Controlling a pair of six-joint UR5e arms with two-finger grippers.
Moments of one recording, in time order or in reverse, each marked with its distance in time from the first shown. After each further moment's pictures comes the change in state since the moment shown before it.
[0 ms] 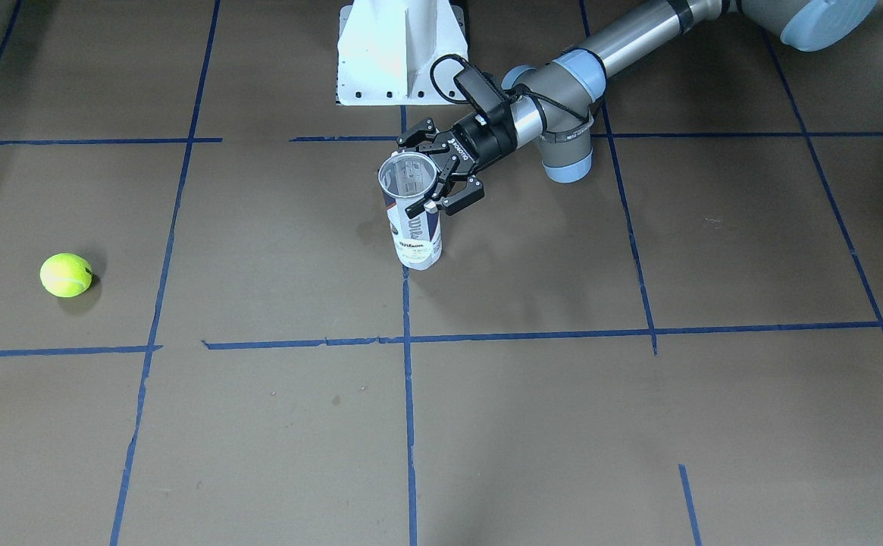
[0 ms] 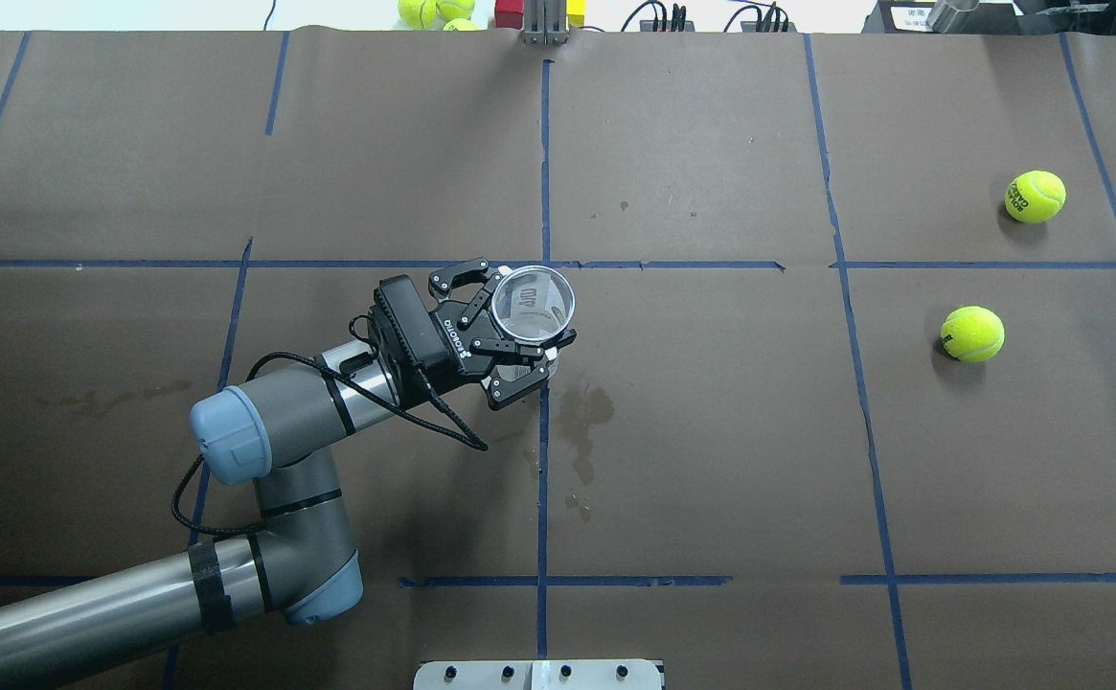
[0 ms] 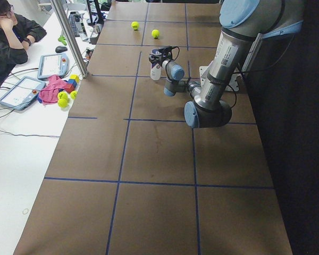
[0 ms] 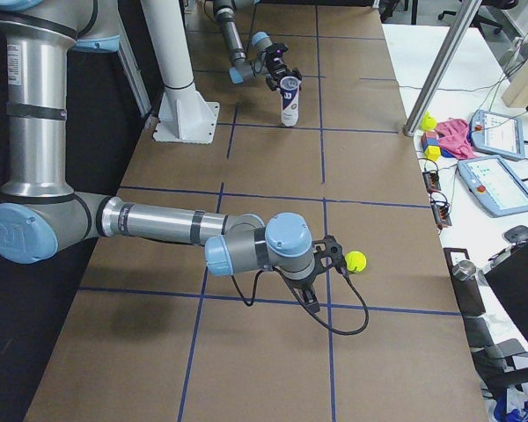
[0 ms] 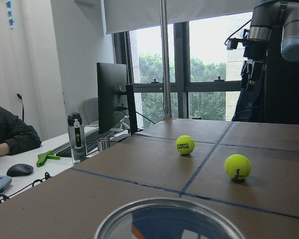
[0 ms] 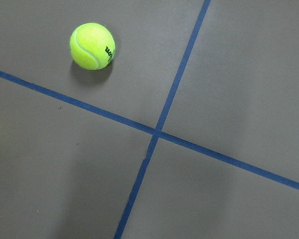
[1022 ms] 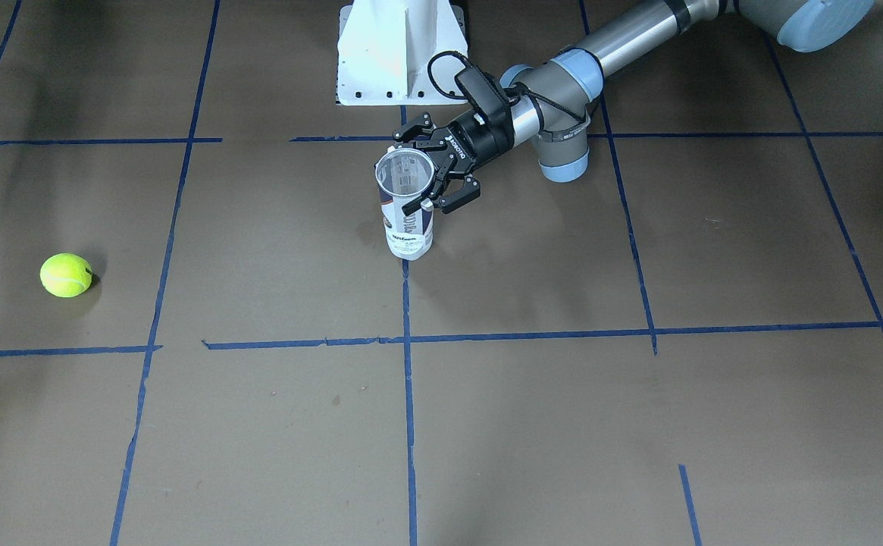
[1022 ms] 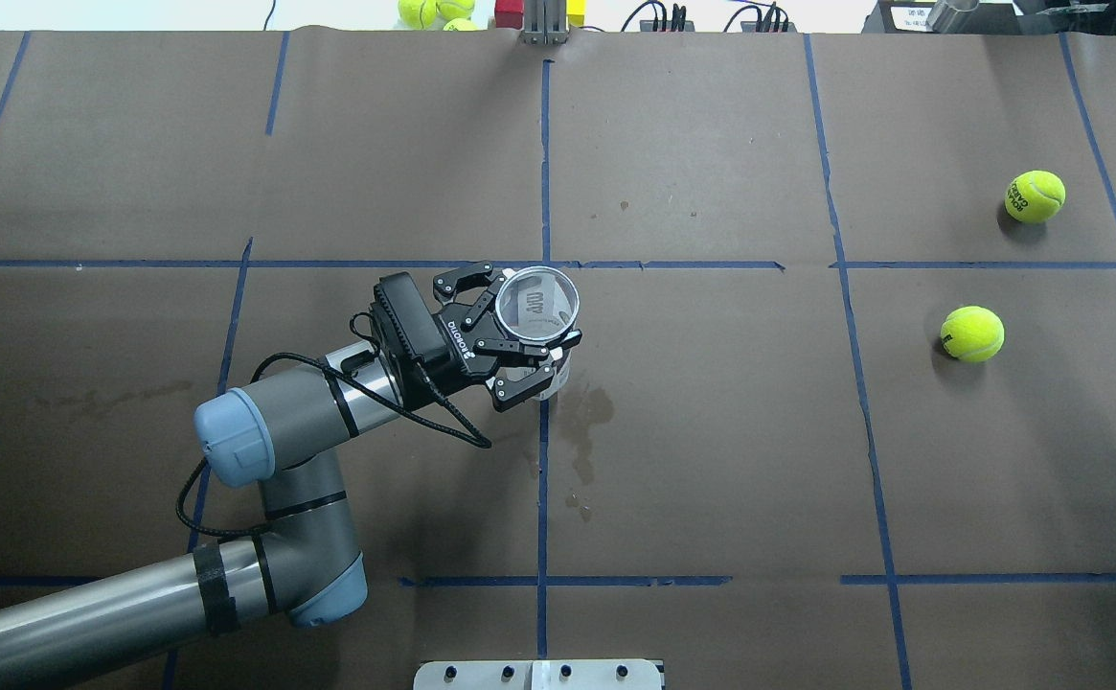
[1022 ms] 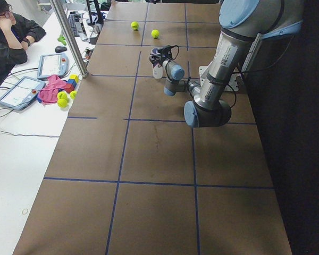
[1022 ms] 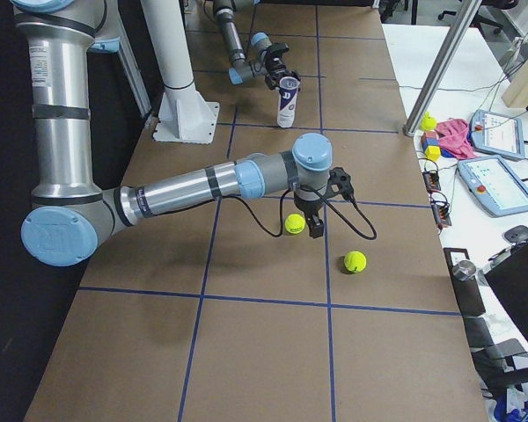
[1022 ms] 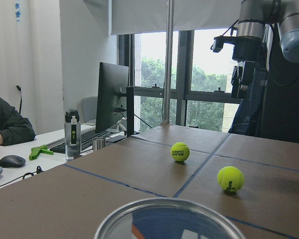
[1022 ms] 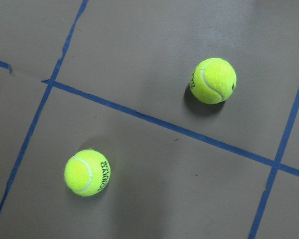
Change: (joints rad) left arm 0.005 -0.006 0.002 -0.007 0.000 -0.129; right arm -0.231 0.084 0.307 -0.350 0.032 0.203
